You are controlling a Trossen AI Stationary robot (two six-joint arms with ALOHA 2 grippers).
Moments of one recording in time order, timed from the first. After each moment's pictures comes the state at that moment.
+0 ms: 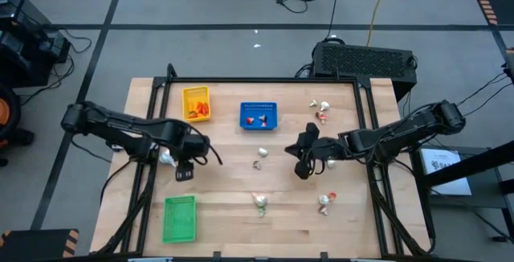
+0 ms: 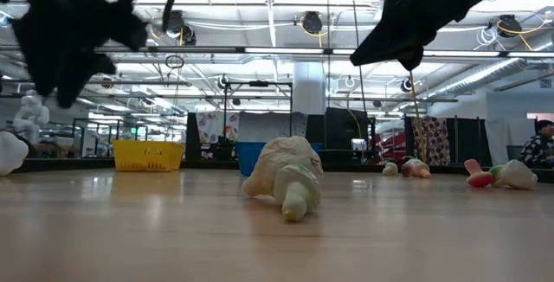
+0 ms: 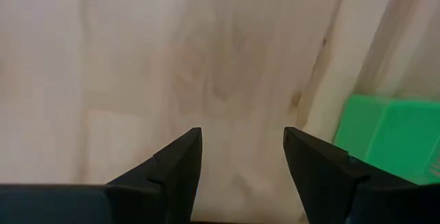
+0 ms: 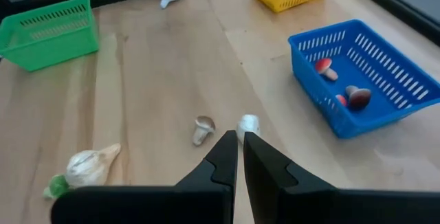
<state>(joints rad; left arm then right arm) -0.11 1.24 0.88 -1.15 0.17 -0.33 0.21 1.24 0.71 -0.06 0.37 0.41</state>
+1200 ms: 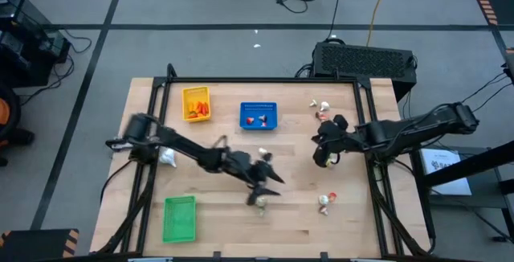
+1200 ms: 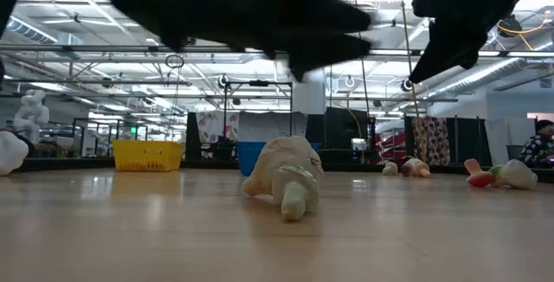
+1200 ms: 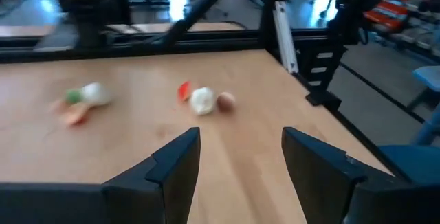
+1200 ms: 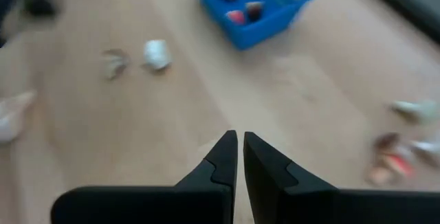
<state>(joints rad) -0.21 1.91 0.98 0.69 0.18 -0.04 0.18 0.99 0.71 -0.61 0.44 0.61</state>
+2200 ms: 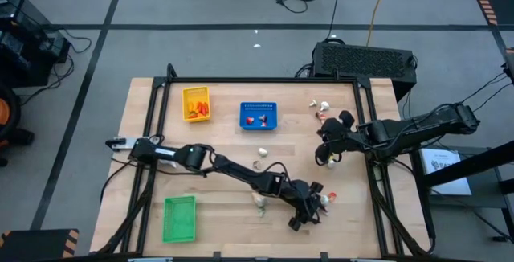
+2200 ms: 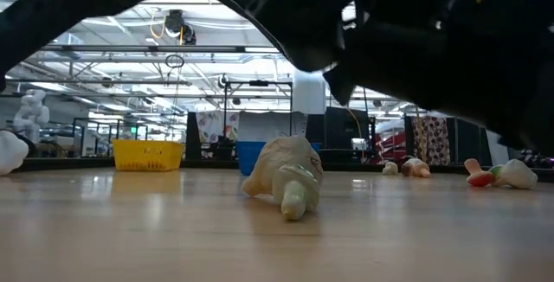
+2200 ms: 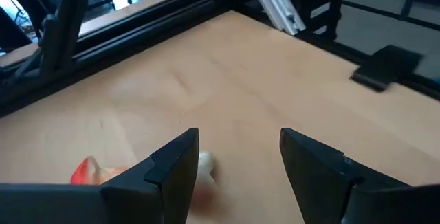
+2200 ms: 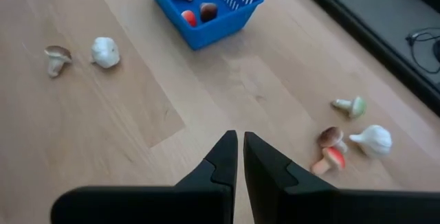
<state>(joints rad) -0.26 2.66 2.06 0.22 0.26 0.32 0.18 0.97 0.71 -0.72 0.58 0.61</state>
